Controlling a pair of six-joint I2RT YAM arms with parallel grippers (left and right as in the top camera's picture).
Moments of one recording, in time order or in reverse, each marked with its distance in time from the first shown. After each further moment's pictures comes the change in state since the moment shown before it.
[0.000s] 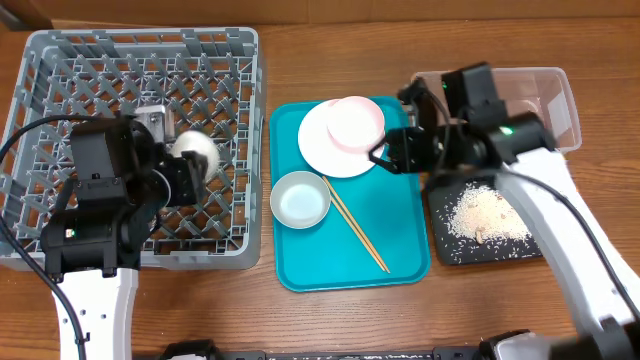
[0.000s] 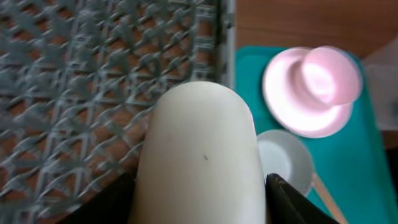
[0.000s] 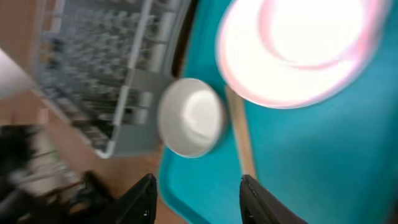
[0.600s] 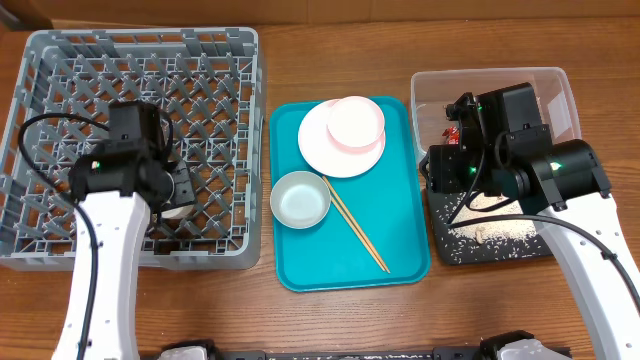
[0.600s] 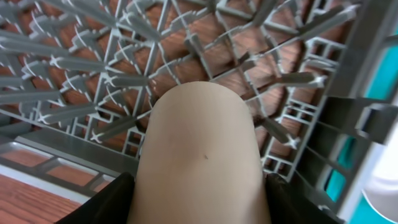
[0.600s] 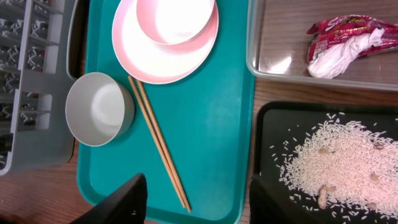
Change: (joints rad) left arm 0.014 0.275 0.001 -0.144 -0.276 -0.137; right arm -0.030 -0.177 0.000 -0.214 0.387 0.012
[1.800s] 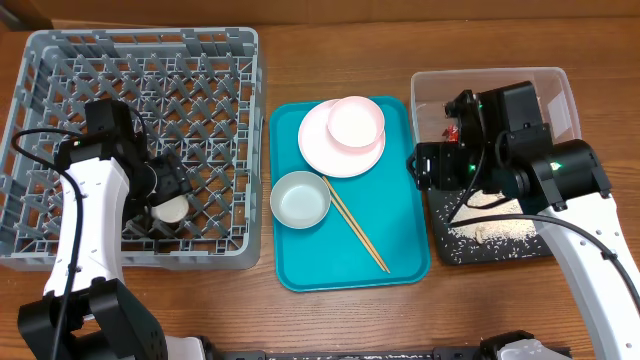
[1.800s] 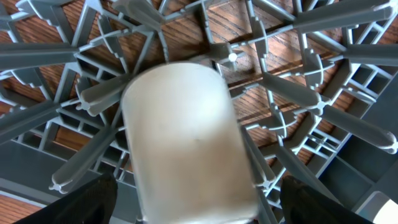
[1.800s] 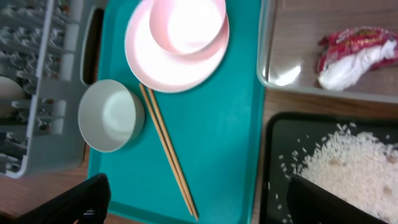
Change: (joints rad) left arm 0.162 0.202 0.000 0.078 0.154 -0.006; right arm 0.000 0.000 0.000 0.034 -0.030 0.003
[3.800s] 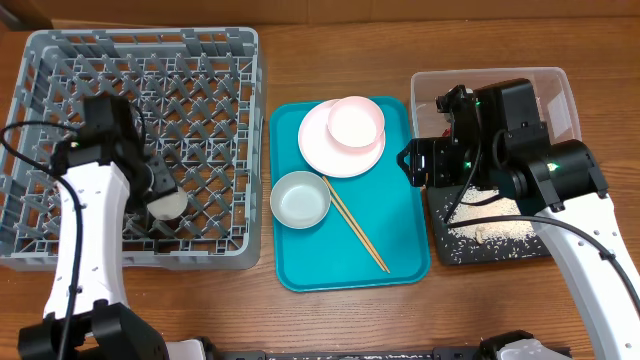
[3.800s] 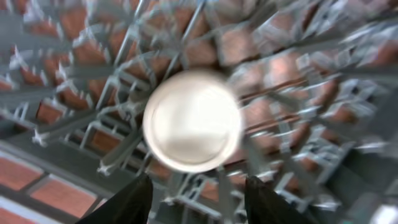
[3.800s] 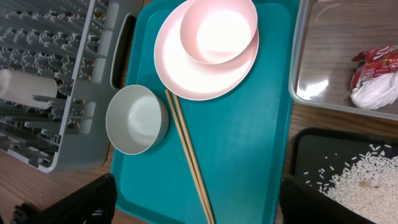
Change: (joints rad) left arm -0.027 -0.058 0.055 -0.032 -0.089 -0.019; right arm 0.016 0.001 0.000 0.055 -0.076 0.000
